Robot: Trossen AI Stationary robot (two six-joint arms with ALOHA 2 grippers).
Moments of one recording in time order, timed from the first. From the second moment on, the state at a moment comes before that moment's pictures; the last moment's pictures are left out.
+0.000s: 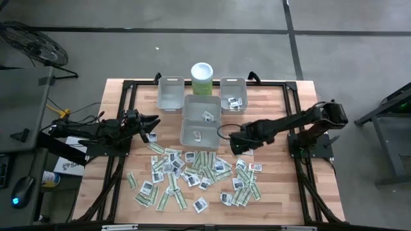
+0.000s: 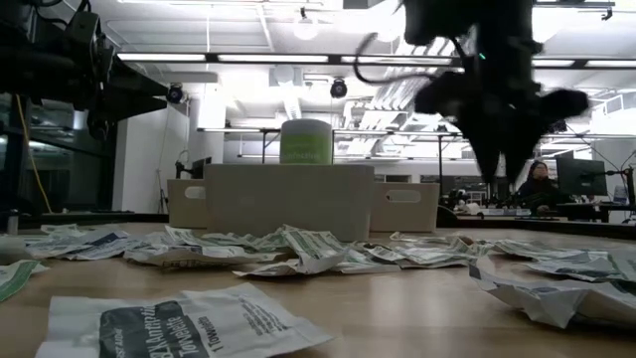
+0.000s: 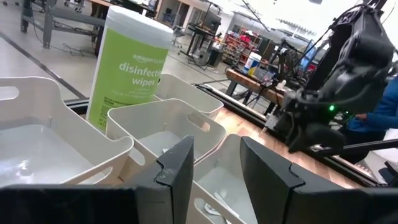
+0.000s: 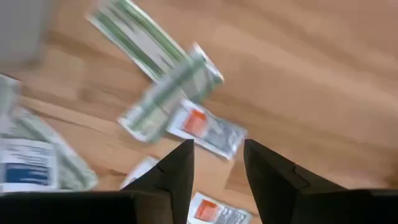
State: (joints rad) left arm -0.15 0.02 0.05 -0.01 -0.62 -0.40; right arm 0.11 1.60 1.06 -1.00 0.09 1.40
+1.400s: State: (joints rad) left arm -0.15 0.02 0.05 -0.01 -0.62 -0.40; right arm 0.13 1.52 0.65 -0.56 0.03 1.62
